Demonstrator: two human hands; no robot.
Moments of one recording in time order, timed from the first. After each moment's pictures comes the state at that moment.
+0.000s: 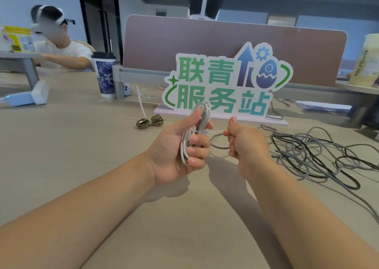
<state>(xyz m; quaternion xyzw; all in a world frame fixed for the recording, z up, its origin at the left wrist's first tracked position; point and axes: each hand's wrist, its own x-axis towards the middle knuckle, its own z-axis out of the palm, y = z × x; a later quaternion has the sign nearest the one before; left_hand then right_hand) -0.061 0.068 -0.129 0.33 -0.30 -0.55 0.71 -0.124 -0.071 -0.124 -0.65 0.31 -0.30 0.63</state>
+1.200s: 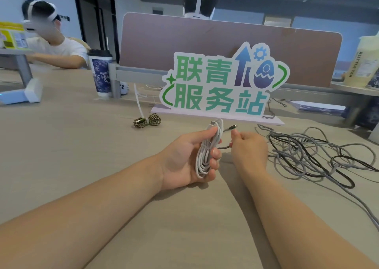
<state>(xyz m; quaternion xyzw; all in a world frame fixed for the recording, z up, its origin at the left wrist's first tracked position) -0.067 0.051 -0.139 0.43 -0.24 -0.56 0.67 -0.121 -0.095 -0.158 -0.78 0.34 -0.38 0.35</state>
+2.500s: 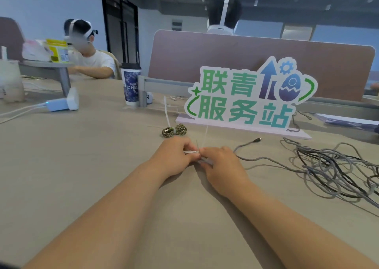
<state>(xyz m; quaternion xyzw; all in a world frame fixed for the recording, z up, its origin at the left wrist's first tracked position) 0.008 0.096 -0.161 0.85 -0.34 0.03 0.40 -0.075 -0.033 -0.178 -0.96 0.01 -0.24 0.12</state>
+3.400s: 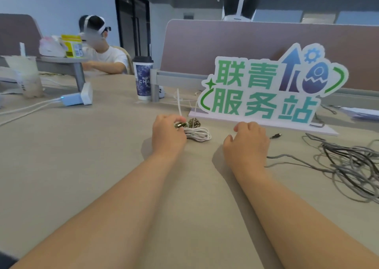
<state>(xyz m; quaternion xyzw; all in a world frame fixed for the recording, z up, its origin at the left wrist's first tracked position) 0.046 0.102 -0.164 0.84 -0.15 0.23 0.47 -0.045 -0.034 -0.163 -0.89 0.26 -0.35 0.08</state>
